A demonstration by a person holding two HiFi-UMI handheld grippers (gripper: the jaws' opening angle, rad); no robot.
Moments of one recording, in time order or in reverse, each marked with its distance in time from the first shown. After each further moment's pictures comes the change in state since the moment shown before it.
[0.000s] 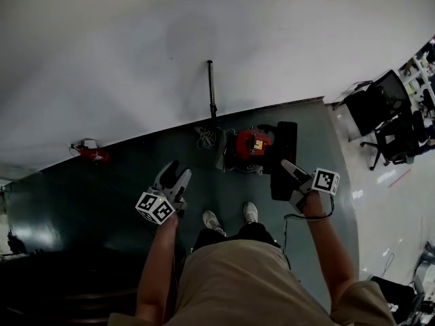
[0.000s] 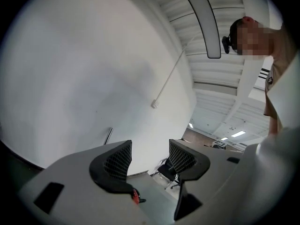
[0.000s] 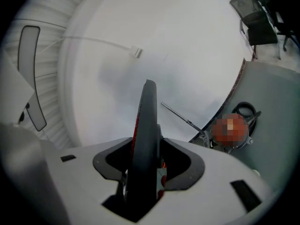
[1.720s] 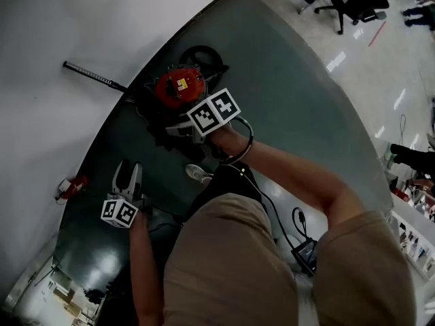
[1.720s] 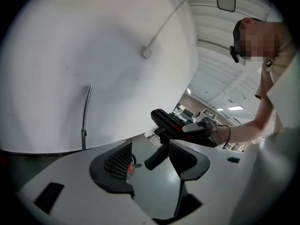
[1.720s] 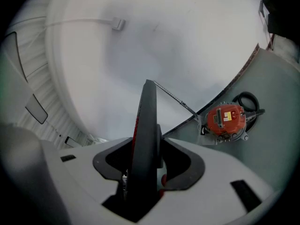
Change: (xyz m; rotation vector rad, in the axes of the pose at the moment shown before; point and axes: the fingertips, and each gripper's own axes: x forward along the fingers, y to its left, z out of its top) left arm 0.159 -0.061 -0.162 0.044 0.494 -0.016; right arm 0.042 -0.129 0.007 0.038 0.347 -0.008
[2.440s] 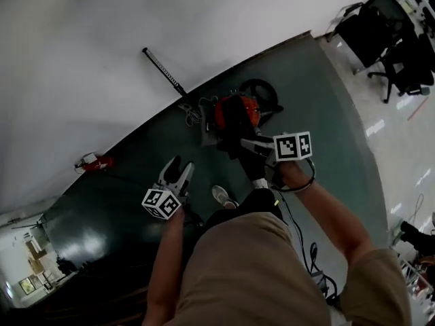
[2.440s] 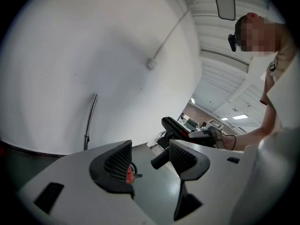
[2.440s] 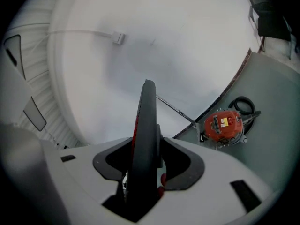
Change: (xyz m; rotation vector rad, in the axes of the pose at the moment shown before) left arm -0.007 -0.005 0.019 -0.051 -0.133 0.048; right arm -0.035 0.007 0.016 0.037 -0.123 0.006
